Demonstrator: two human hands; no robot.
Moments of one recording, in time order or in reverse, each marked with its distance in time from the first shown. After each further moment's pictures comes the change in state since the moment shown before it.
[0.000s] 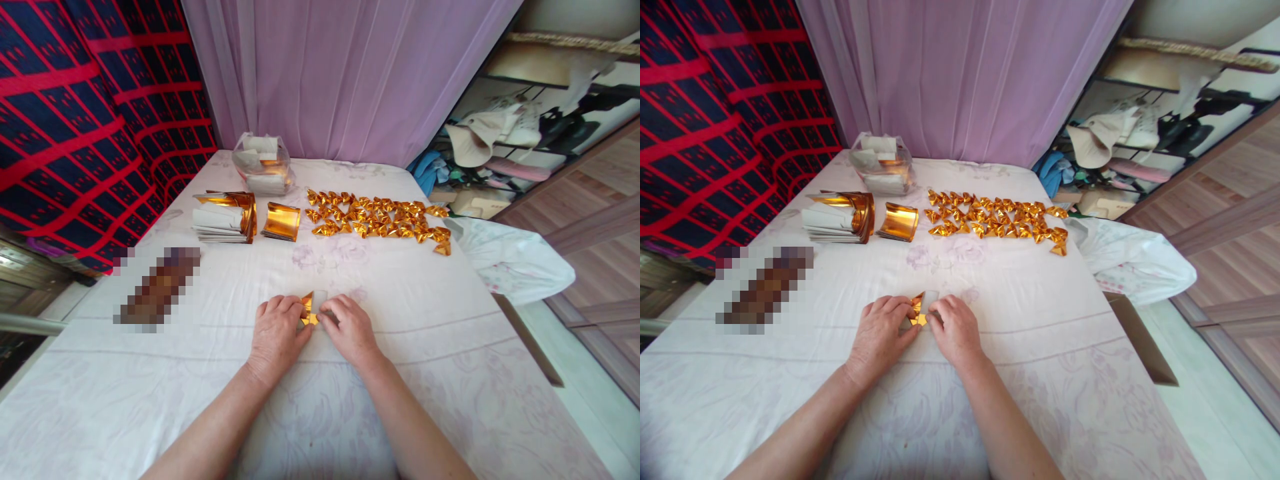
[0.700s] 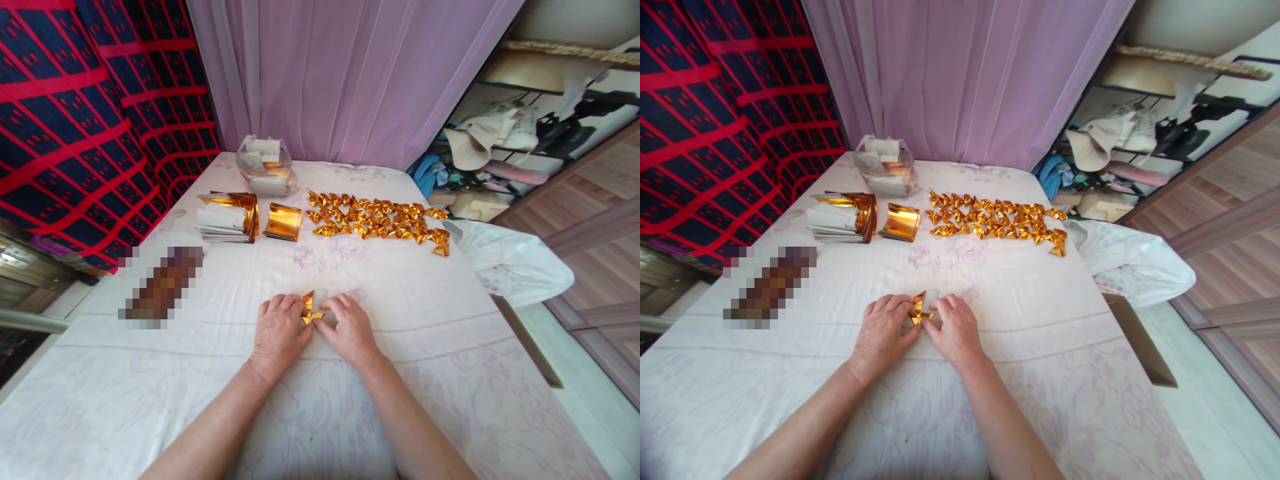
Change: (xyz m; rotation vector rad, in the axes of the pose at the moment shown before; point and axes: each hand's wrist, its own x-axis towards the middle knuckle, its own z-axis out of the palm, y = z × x) left_hand 0.000 0.005 -0.002 0.001 0.005 -0.022; right_hand -0.002 -0.005 0.001 -0.055 0.008 0.000
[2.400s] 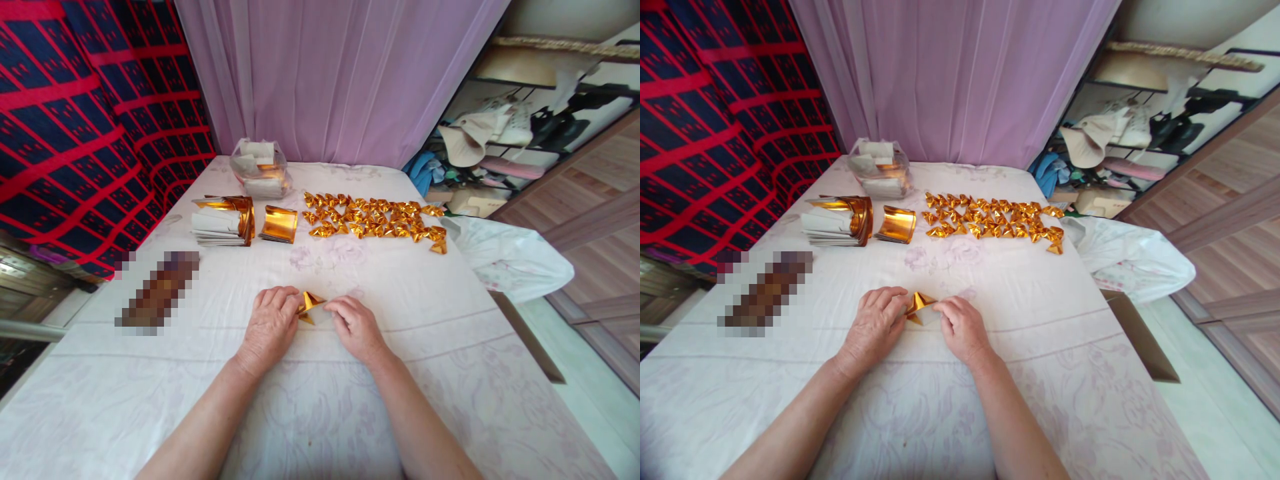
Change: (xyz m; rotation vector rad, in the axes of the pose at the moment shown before) left_hand 0.009 -0.024 0.001 0.084 0.150 0.263; right_hand -0.002 0.030 -0.006 0.162 0.051 -0.172
